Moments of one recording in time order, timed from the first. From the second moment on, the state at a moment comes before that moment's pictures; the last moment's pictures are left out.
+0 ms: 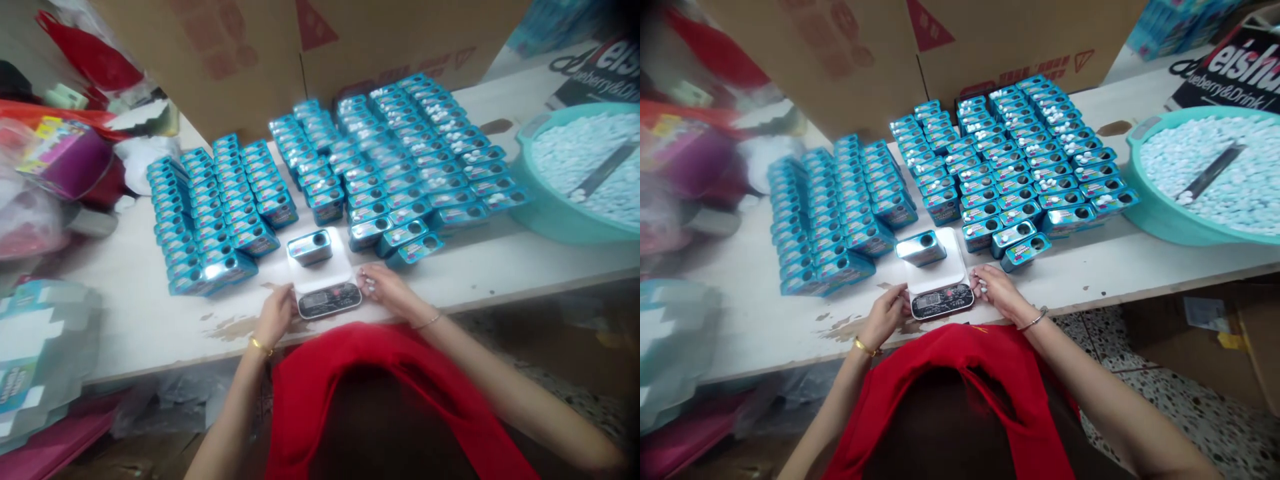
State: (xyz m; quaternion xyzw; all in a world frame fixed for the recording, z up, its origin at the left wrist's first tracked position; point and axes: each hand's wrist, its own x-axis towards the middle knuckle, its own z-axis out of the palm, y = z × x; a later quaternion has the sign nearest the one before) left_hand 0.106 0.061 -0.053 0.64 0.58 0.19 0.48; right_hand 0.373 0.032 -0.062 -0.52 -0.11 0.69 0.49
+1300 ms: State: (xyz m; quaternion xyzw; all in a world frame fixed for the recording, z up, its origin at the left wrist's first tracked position) left_hand 0.154 0.108 0.018 0.90 0.24 0.34 -0.12; right_hand 0.313 0.066 0.013 -0.34 0.13 0.75 0.55
